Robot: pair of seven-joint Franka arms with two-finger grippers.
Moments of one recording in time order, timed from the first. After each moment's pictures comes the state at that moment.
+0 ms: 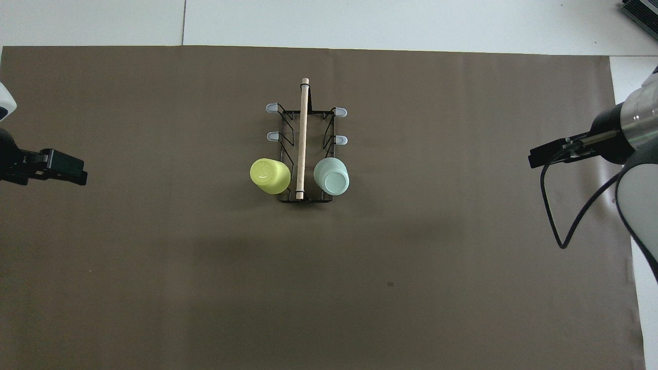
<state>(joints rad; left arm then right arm) -0.01 -0.01 -0.04 -1.61 -0.02 1.53 0.03 0.07 0.05 -0.03 -1.57 0.02 1.63 -0.13</state>
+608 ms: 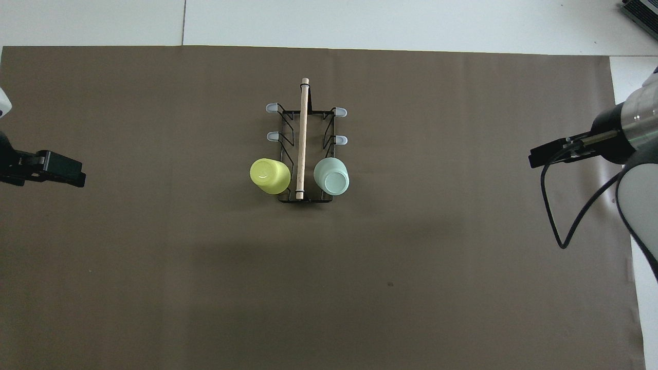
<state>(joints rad) -0.01 -0.02 -0.05 -1.58 -0.02 1.50 0.03 0.07 0.05 -0.03 -1.57 0.02 1.63 -0.13</state>
